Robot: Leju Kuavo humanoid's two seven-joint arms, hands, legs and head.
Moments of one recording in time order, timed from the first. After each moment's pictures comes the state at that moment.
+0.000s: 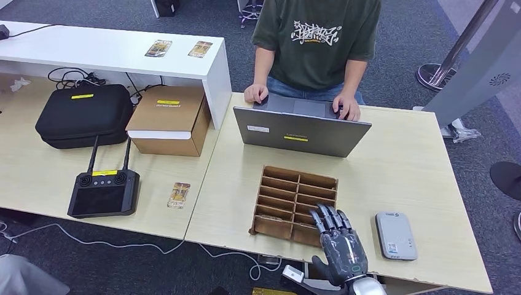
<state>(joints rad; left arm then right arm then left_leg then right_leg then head) -0.13 -0.23 0.54 -0.22 -1.08 0.02 0.01 -0.01 -0.11 0.46 -1.44 1.42 -0.20 -0.02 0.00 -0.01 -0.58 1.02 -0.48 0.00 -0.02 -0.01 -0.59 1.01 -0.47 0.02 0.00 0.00</state>
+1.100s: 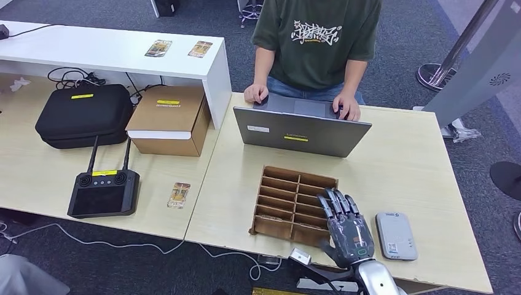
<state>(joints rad) -0.13 -0.22 0.52 -0.22 -1.10 -0.01 0.01 -0.11 -0.12 0.44 -1.37 1.43 -0.23 -0.03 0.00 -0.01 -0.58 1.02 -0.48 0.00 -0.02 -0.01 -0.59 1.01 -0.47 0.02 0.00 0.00</state>
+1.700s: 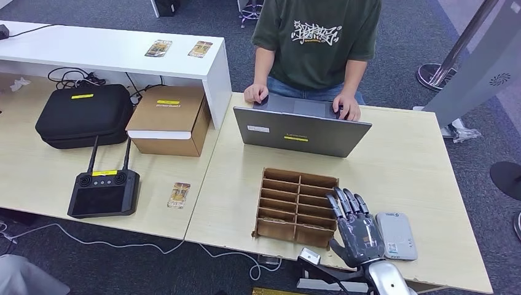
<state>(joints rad) -0.12 -0.22 0.50 -0.22 -1.11 0.00 0.01 -0.10 -0.17 0.42 -1.38 1.42 -0.24 -0.03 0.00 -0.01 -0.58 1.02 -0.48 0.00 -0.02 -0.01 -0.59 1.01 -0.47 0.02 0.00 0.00</state>
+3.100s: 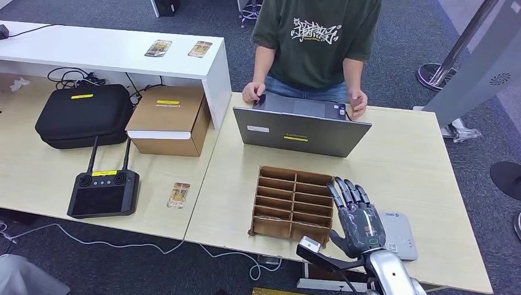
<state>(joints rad) -0.12 -0.22 0.49 -0.22 -1.07 0.00 0.02 -0.15 -0.19 0.46 -1.45 1.34 -0.15 0.02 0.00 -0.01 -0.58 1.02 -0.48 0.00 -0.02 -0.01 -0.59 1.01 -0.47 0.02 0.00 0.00</state>
